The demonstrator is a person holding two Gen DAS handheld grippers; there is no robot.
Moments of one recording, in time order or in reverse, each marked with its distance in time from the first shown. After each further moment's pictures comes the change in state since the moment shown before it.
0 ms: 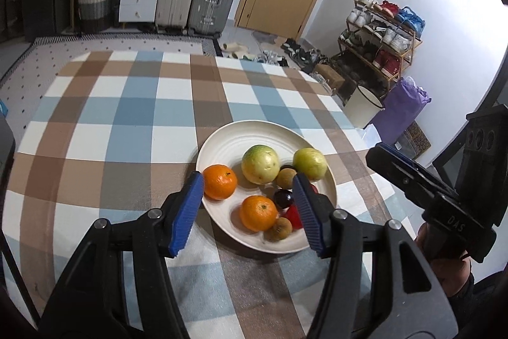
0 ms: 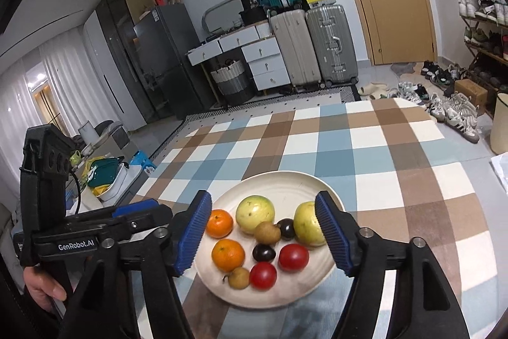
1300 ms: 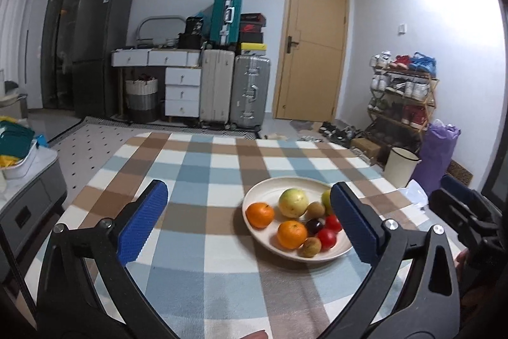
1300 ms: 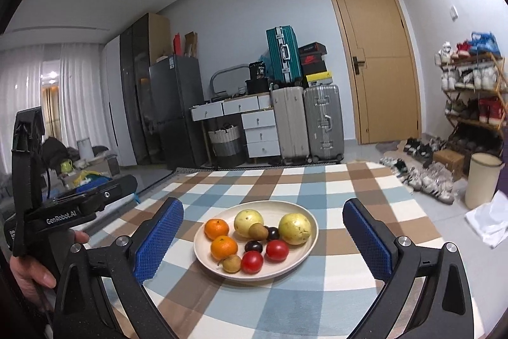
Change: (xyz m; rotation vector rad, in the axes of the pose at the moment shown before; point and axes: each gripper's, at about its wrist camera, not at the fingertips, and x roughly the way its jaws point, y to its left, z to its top) left arm -0.095 -0.024 -0.086 0.081 -0.474 0.231; right arm -0.091 0.025 -0.080 -0.175 -0.365 -0.079
